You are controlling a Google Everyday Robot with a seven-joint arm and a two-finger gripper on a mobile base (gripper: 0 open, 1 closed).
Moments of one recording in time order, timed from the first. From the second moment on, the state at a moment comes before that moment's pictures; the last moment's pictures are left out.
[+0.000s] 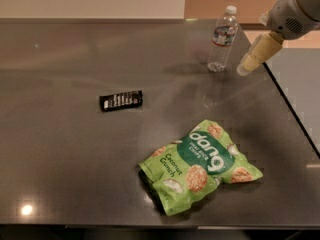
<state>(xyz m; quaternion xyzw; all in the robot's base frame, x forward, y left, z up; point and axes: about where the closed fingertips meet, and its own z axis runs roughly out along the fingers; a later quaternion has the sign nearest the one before) 0.621 -0.228 0.962 -0.52 0.80 0.02 0.30</state>
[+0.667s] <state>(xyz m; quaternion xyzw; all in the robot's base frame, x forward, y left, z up) 0.694 -0.236 0.958 -0.46 0.81 0.04 0.36</state>
